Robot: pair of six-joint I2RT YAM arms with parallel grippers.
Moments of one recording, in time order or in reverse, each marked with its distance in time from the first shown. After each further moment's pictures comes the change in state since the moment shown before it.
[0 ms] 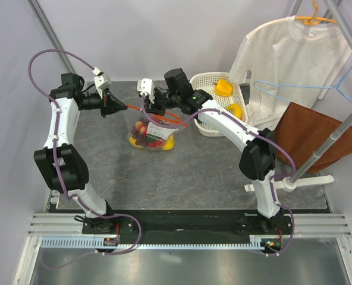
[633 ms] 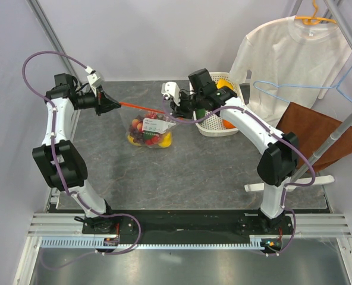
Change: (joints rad) left arm 0.079 0.034 0.002 0.083 -0.011 -0.120; right arm -0.131 -0.187 -0.197 -0.259 0.031 -0.125
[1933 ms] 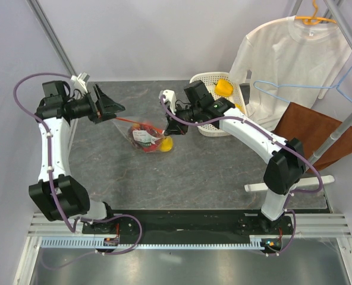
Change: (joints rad) left arm 0.011 -0.311 -0.164 0.119 -0.174 -1.133; right arm 0.071 -0.113 -0.181 0.059 -0.116 0.363
